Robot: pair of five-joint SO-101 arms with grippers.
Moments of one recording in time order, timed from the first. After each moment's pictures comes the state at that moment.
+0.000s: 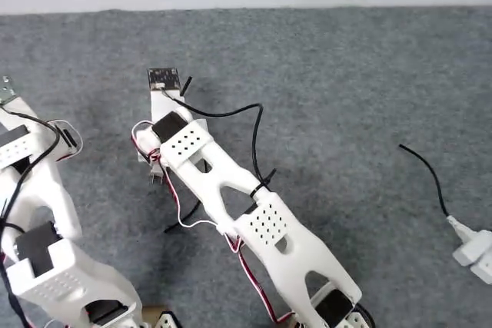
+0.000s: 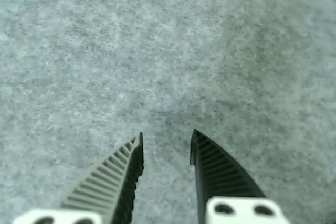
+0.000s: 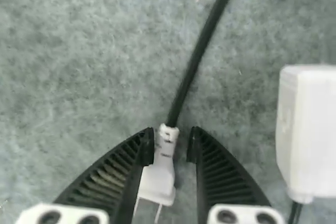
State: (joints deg) left arm -34.5 11.1 18.1 52.5 14.7; right arm -46.6 66.9 -66.8 78.9 -35.9
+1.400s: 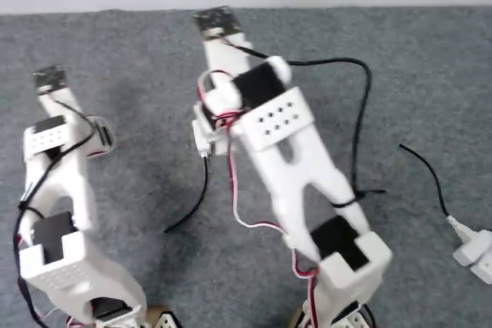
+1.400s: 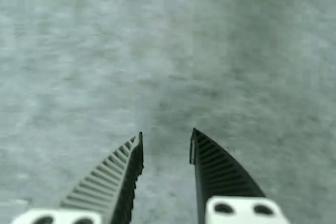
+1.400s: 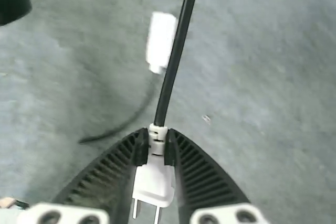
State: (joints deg) left arm -23.1 13.4 18.8 52.5 9.6; right arm -32.8 10.4 -32.2 100.7 -11.0
